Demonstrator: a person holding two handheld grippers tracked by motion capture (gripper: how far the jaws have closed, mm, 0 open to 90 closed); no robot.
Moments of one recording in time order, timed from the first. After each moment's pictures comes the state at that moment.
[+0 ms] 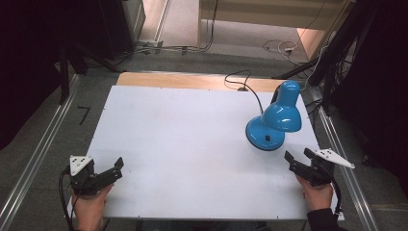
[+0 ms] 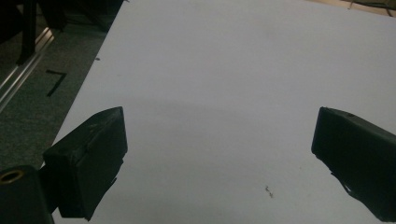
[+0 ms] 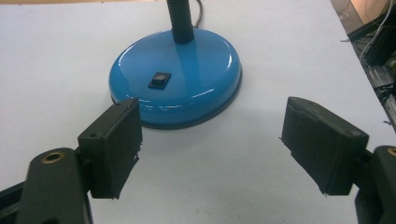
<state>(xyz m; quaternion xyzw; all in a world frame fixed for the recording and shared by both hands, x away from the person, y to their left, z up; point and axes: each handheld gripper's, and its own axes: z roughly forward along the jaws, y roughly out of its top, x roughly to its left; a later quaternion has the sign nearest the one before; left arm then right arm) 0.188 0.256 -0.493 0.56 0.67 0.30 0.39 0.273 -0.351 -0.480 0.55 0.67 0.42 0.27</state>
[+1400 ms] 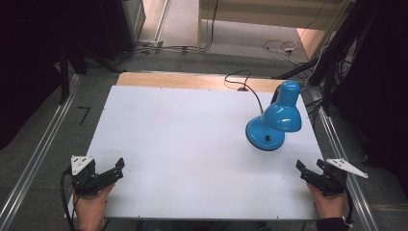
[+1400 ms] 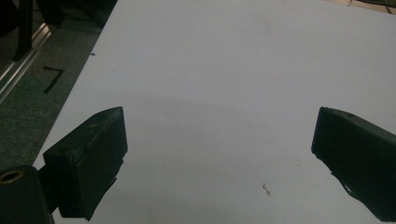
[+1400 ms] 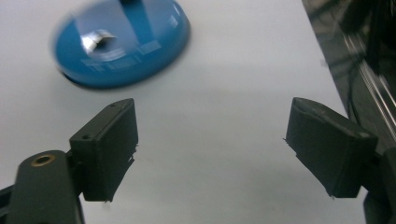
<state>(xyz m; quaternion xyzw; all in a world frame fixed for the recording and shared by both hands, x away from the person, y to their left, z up) 0.189 0.254 -0.494 0.56 0.67 0.29 0.39 0.258 -0.387 -0.496 0.60 0.66 0.38 0.26</state>
